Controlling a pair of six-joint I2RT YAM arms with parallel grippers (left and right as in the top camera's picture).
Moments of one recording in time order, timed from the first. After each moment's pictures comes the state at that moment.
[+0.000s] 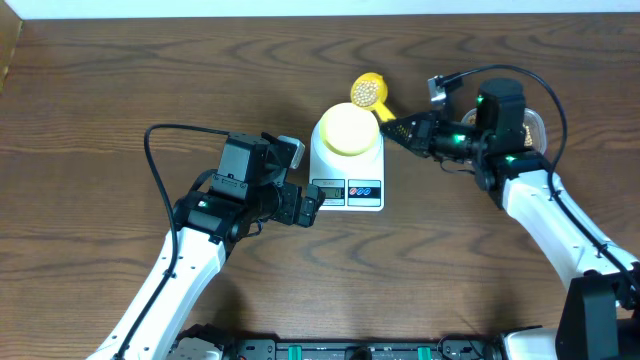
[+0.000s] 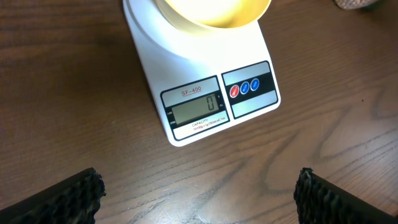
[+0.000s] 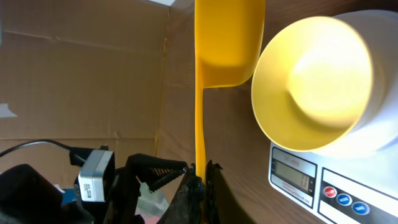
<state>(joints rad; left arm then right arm) -0.34 1.22 0.87 -0.63 0.30 -0.09 0.19 1.55 0.95 0.04 -0.92 0.80</state>
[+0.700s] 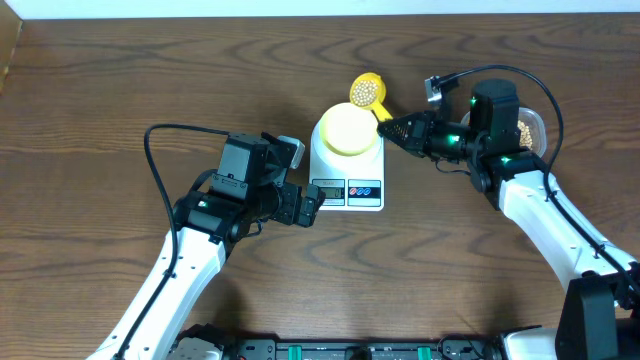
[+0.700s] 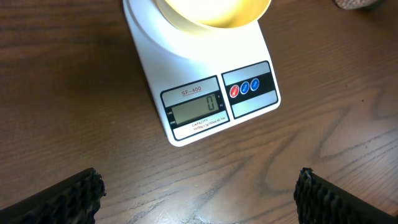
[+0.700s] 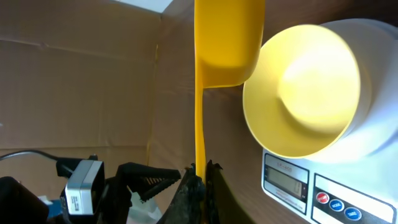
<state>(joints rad) -0.34 1.22 0.87 -0.63 0.30 -0.09 0.20 1.55 0.95 0.04 -0.87 0.80</state>
